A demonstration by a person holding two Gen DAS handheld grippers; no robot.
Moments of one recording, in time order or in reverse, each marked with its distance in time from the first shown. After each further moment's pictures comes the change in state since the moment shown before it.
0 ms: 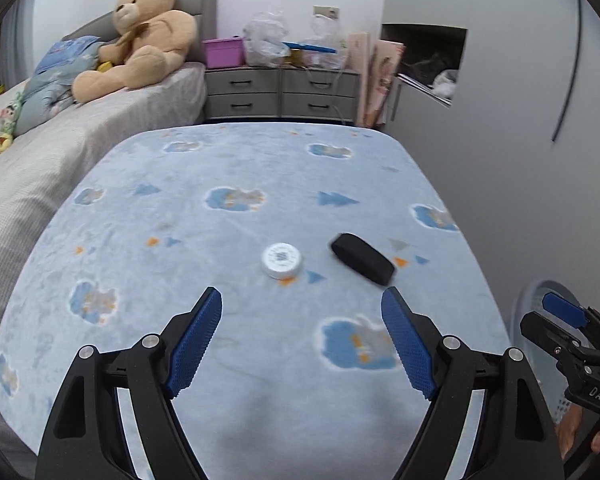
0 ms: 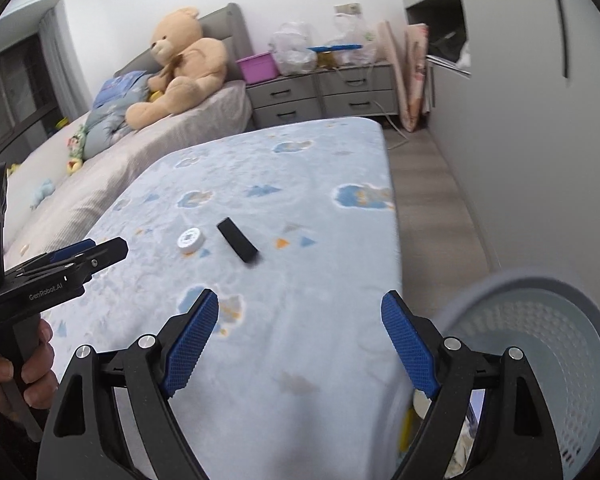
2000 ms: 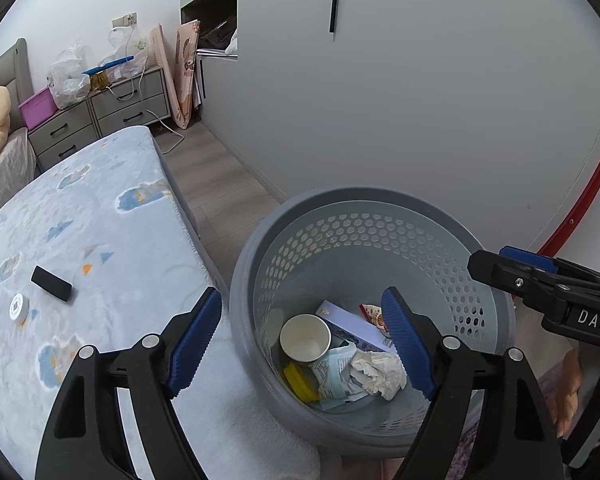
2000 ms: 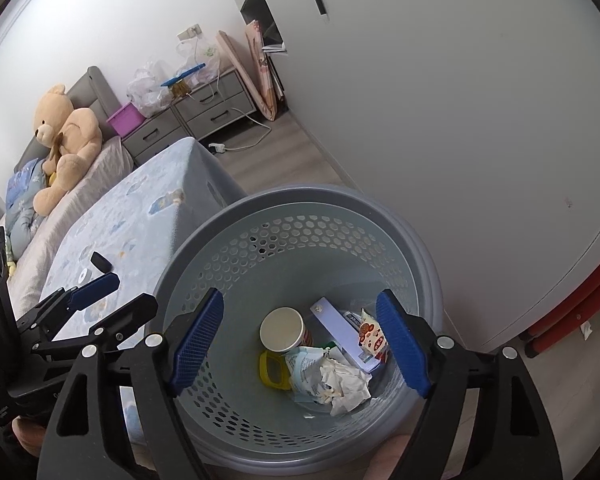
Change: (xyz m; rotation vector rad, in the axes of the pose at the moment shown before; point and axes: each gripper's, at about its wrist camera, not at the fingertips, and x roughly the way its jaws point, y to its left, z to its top) left arm 0.001 -0.258 -0.064 0.444 0.074 -0.408; right arm -0.131 -0.176 -0.088 0.418 -0.022 -0.271
